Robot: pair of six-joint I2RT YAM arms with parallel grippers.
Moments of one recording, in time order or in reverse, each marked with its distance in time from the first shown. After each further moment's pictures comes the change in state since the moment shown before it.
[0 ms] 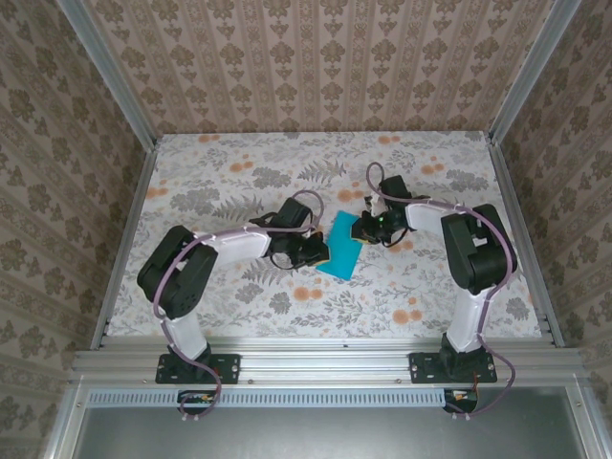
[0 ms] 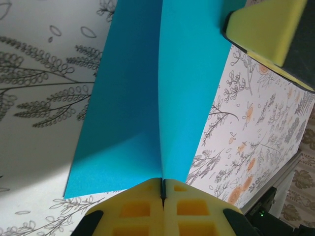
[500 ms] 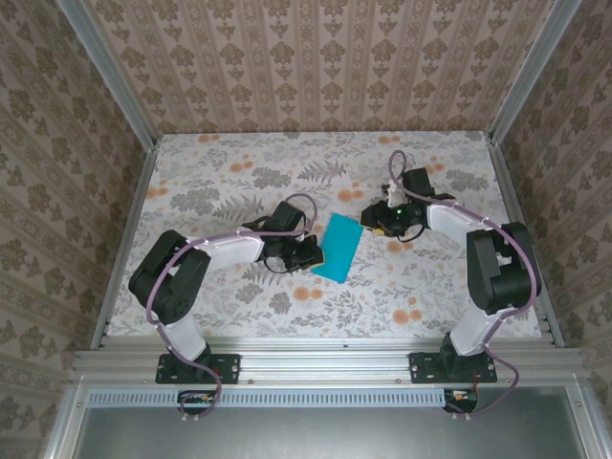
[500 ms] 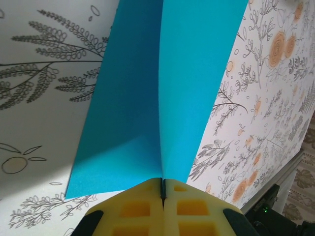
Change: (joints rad) left arm 0.015 -0.056 -0.073 0.011 0.000 0.000; right arm -0.082 -0.187 -0.060 -0.018 -0.063 0.008
